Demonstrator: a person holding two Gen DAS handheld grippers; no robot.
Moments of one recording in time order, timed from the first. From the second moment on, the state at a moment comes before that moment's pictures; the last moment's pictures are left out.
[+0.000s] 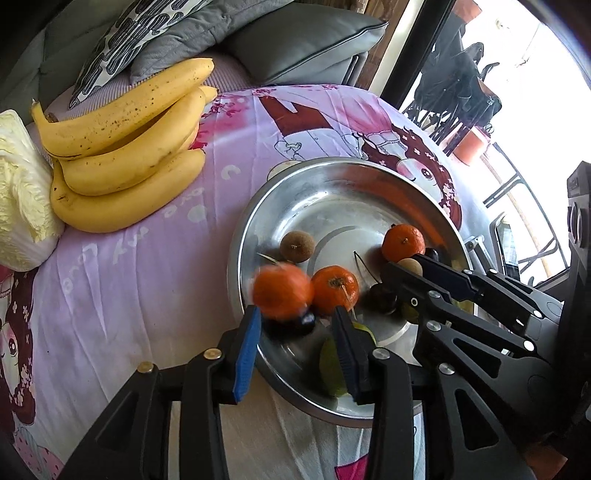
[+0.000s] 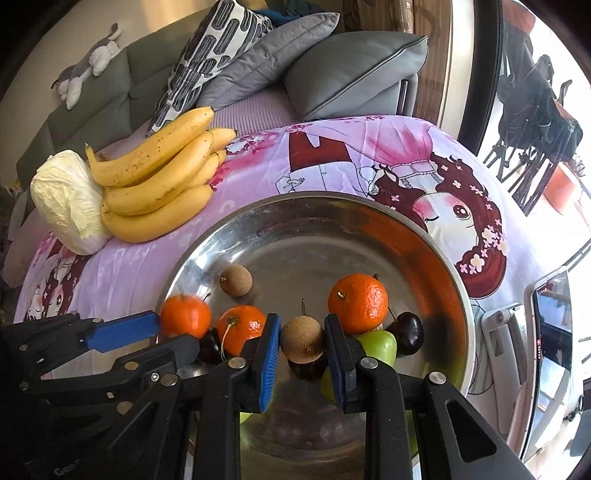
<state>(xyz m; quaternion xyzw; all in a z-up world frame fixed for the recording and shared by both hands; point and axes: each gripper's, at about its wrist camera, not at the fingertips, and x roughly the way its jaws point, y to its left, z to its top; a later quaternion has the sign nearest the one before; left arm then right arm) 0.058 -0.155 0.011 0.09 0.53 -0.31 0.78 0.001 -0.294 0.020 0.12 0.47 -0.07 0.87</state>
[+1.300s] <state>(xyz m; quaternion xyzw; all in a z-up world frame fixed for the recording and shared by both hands) 0.060 -0.029 -0.002 0.02 0.55 -0.05 0.84 -0.002 -0.251 0.029 0.05 0.50 -0.06 0.86</state>
